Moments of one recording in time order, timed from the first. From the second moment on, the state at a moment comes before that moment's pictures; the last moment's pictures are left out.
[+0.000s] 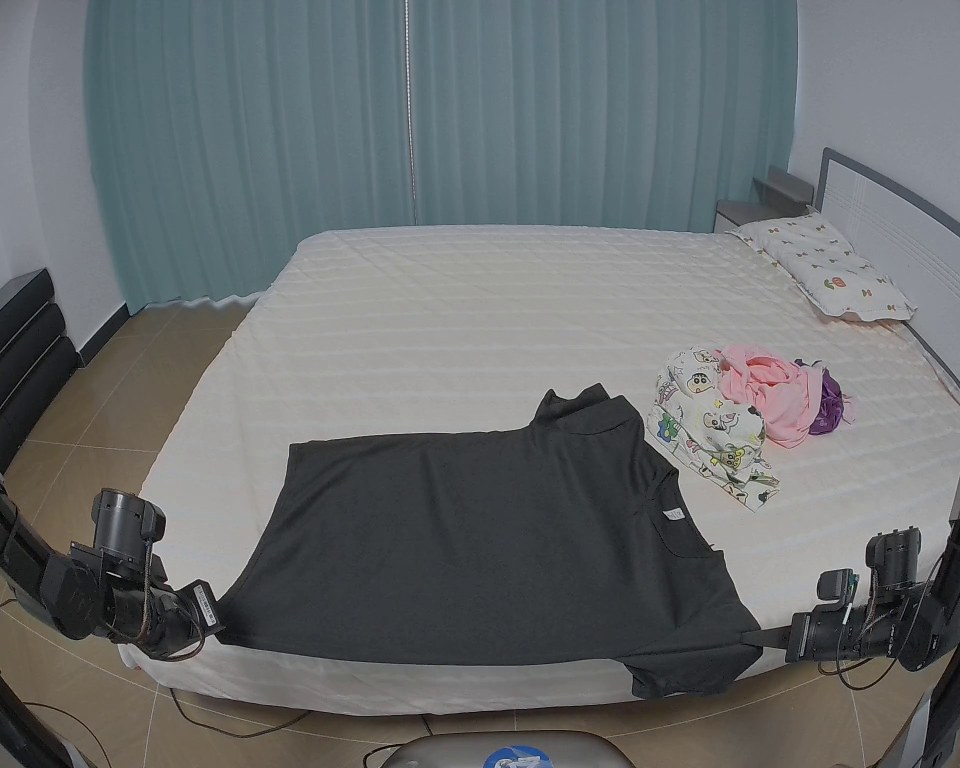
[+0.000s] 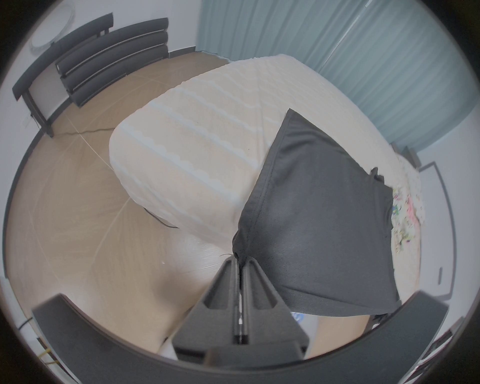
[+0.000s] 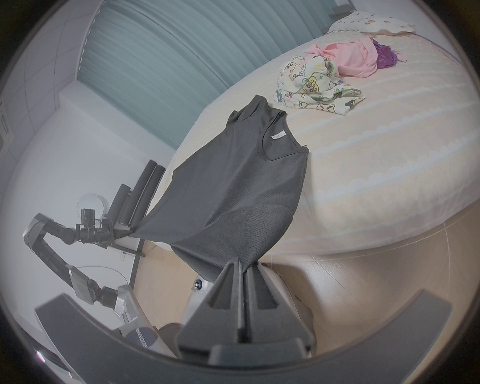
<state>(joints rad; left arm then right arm) -0.01 1.74 -0.37 -0.32 -0.02 -0.56 -0.10 1.98 -0.02 -1.09 0.63 0.15</state>
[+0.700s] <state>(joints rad) -0.03 1.73 -0.44 -0.20 -0.01 -0.53 -0.10 1.91 -0.13 -1.03 0.64 0.13</state>
